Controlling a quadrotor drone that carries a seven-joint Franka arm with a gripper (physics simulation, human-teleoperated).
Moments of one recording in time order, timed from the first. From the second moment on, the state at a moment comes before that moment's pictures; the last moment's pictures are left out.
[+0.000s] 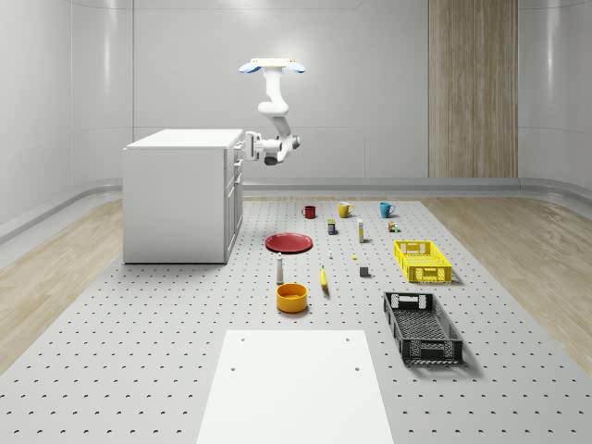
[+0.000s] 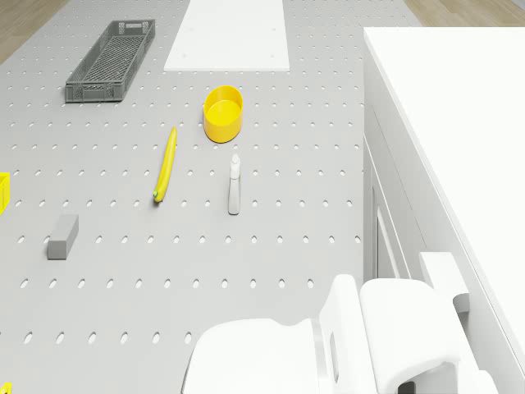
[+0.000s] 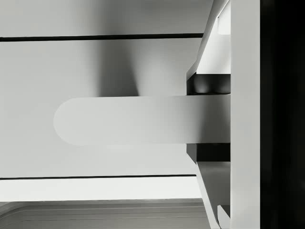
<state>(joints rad) 0.52 -0.75 -0.36 -2.57 1.40 1.88 0.52</state>
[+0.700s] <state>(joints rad) 0.51 -0.77 -0.41 -2.57 1.35 1.85 0.53</state>
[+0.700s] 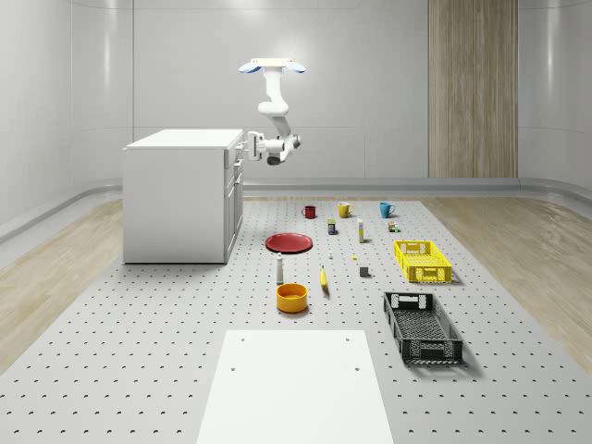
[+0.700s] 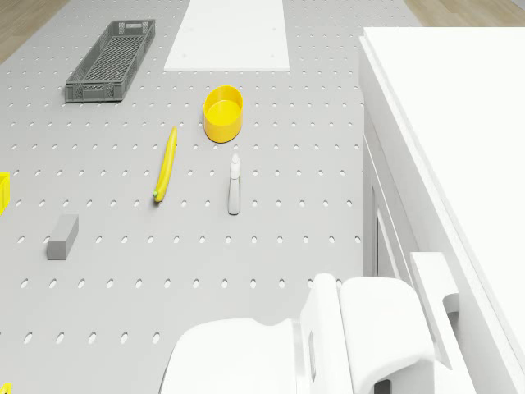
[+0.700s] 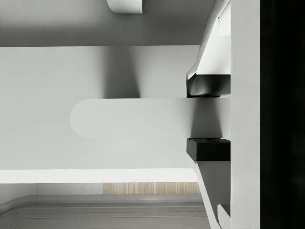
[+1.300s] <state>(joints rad) 0.50 -0.78 -0.46 -2.57 1.30 1.81 0.49</state>
